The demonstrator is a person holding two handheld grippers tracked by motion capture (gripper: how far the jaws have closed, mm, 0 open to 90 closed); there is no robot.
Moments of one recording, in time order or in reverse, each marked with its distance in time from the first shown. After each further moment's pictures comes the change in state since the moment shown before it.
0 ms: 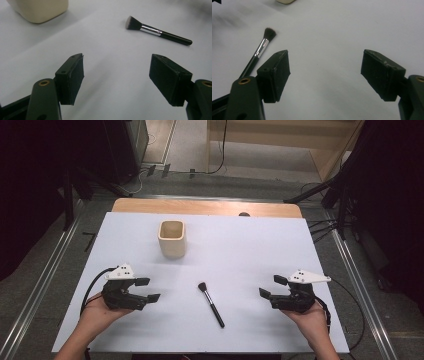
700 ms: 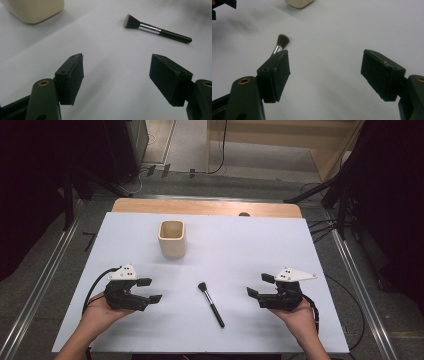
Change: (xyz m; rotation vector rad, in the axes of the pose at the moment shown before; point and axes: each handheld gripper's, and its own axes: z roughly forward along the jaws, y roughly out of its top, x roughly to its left) left arm -0.002 0.001 0.004 0.009 -0.011 0.019; right arm 0.023 0.014 0.018 -0.002 0.043 -0.034
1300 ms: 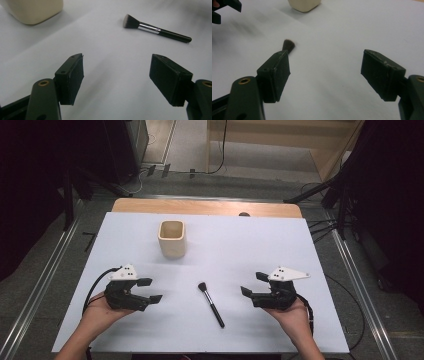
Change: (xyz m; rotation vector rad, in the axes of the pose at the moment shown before) left arm 0.000 0.001 0.000 -0.003 -0.001 0.006; right arm 0.013 0.009 0.008 -0.011 0.000 -0.021
